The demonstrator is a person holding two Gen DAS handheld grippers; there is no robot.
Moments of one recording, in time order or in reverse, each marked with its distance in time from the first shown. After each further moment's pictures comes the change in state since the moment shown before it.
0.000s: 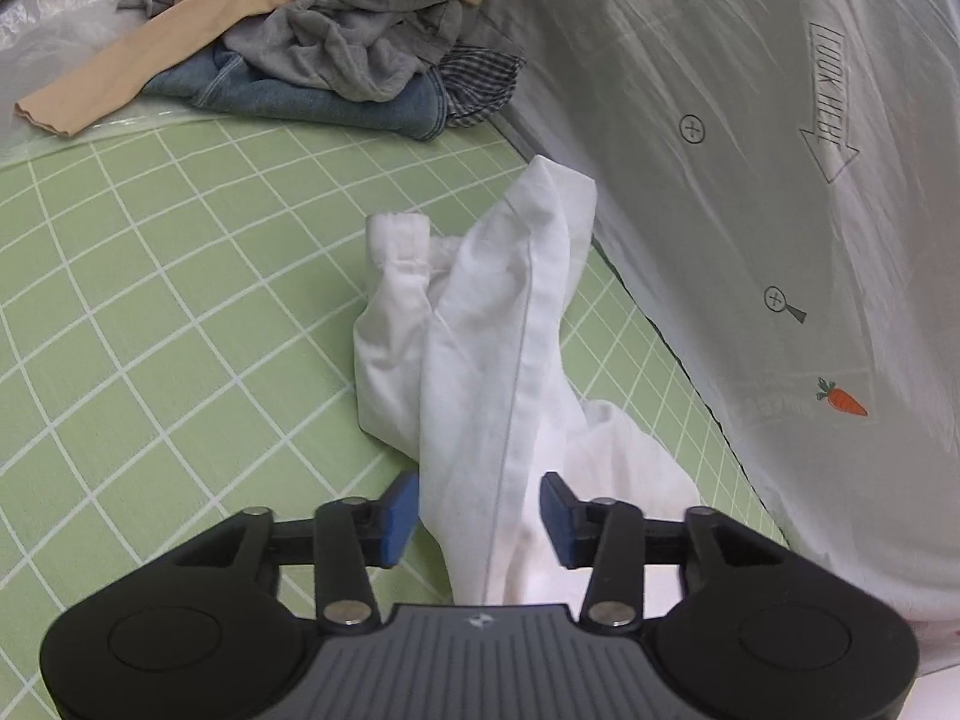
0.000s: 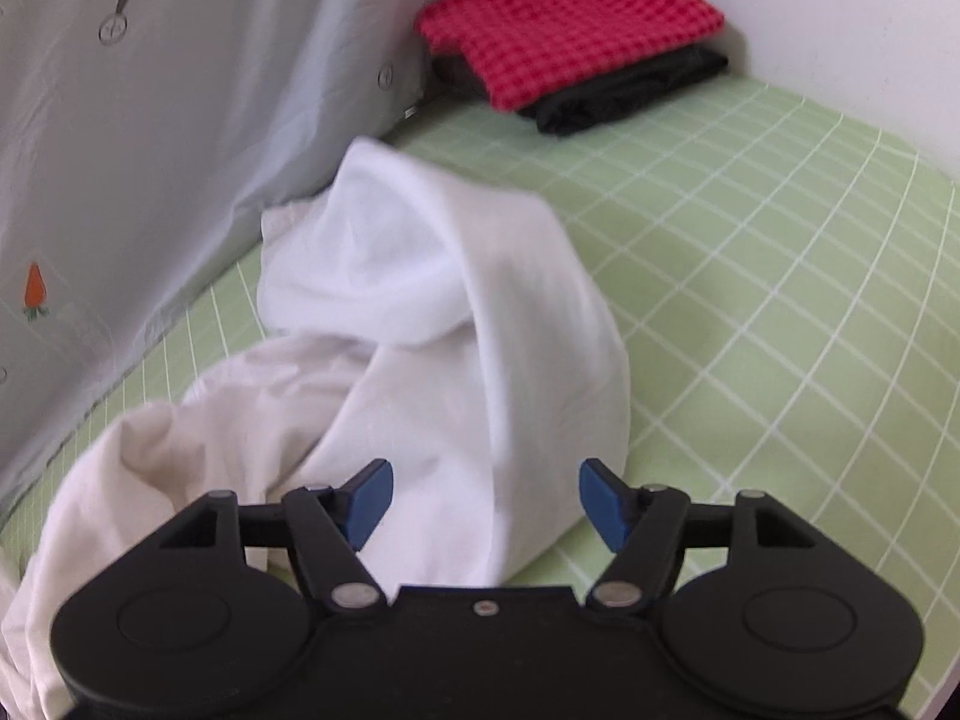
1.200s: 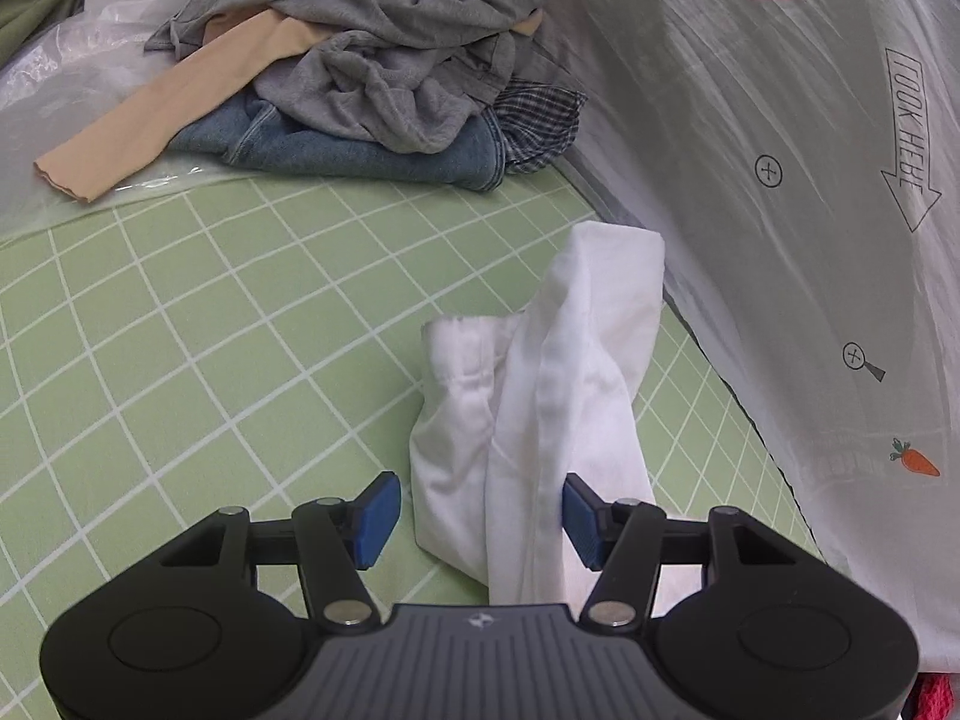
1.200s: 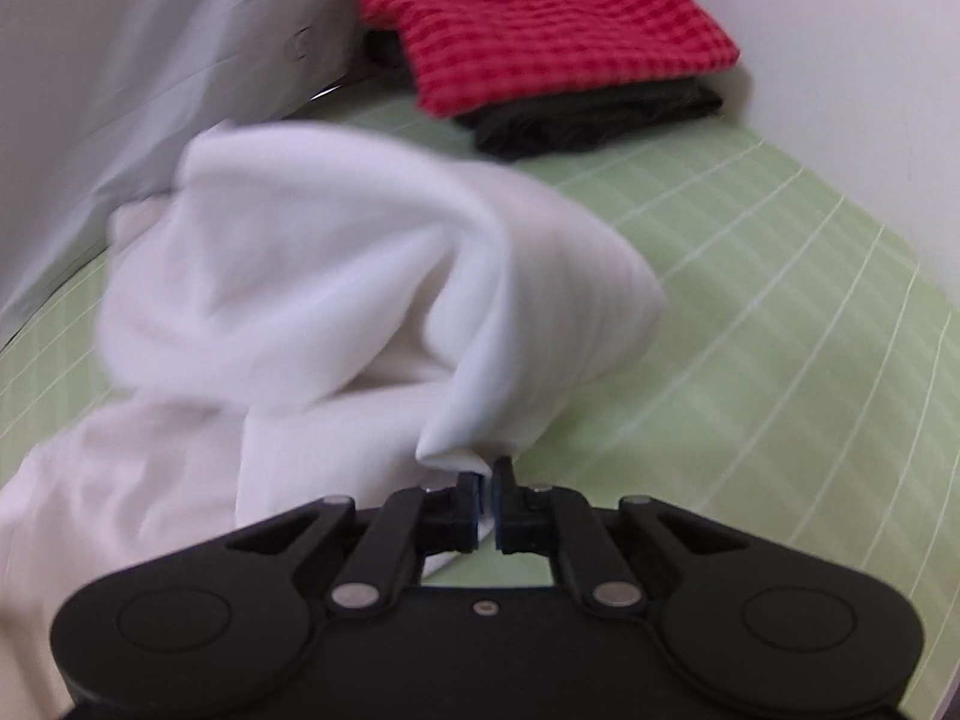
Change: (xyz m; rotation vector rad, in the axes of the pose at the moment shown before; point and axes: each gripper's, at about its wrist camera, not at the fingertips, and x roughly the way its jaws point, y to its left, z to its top) left arm 0.022 0.000 0.035 -0.009 -0.064 0.140; right arm 0.077 -0.032 0.102 -0.124 -0.014 -0.284
